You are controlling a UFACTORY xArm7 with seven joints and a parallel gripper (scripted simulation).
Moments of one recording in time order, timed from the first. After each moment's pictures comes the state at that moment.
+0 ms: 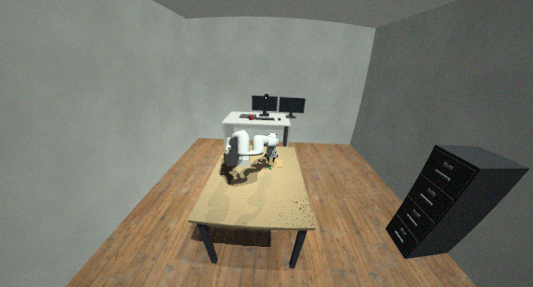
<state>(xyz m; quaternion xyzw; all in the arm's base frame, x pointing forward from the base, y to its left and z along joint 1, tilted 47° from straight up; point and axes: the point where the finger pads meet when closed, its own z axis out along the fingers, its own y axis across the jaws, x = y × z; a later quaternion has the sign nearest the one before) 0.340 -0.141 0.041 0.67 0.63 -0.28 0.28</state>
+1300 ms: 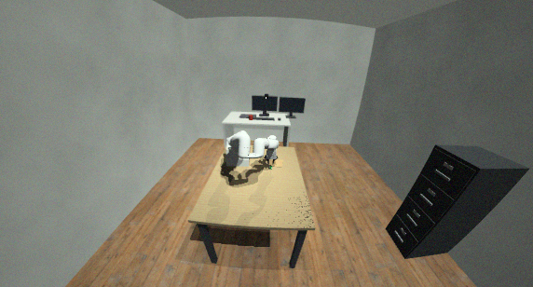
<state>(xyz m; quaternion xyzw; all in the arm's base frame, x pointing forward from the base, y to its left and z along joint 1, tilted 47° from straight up) 0.340 -0.155 0.027 0.67 0.63 -0.28 0.28</state>
